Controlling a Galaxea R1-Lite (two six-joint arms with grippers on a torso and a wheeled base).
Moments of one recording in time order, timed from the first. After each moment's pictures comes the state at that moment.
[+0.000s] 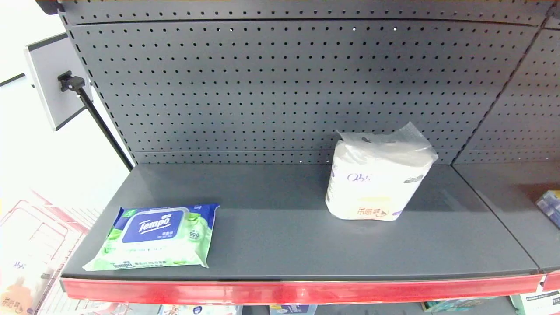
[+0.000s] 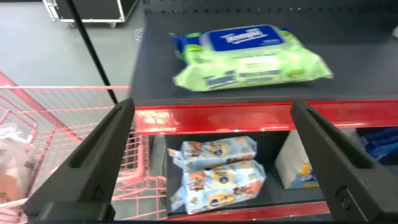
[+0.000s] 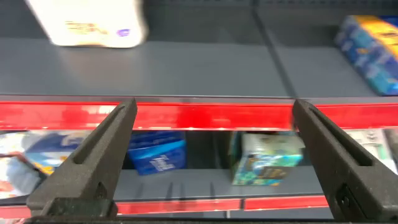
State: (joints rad) left arm -0.08 0.00 0.00 0.00 0.02 0.00; right arm 0.00 0.00 0.00 0.00 -0.03 -0.03
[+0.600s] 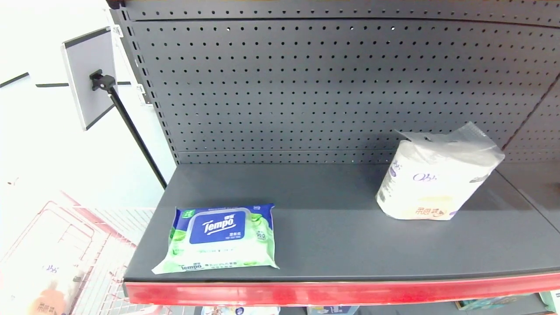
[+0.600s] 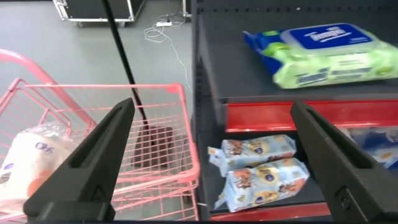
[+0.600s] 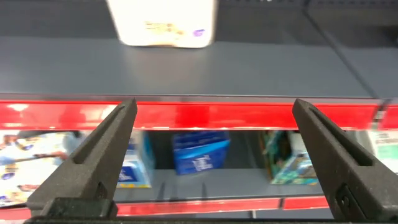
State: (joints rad) left arm -0.08 0.00 0.00 0.00 0.02 0.00; right arm 0.00 0.00 0.00 0.00 -0.03 -0.03
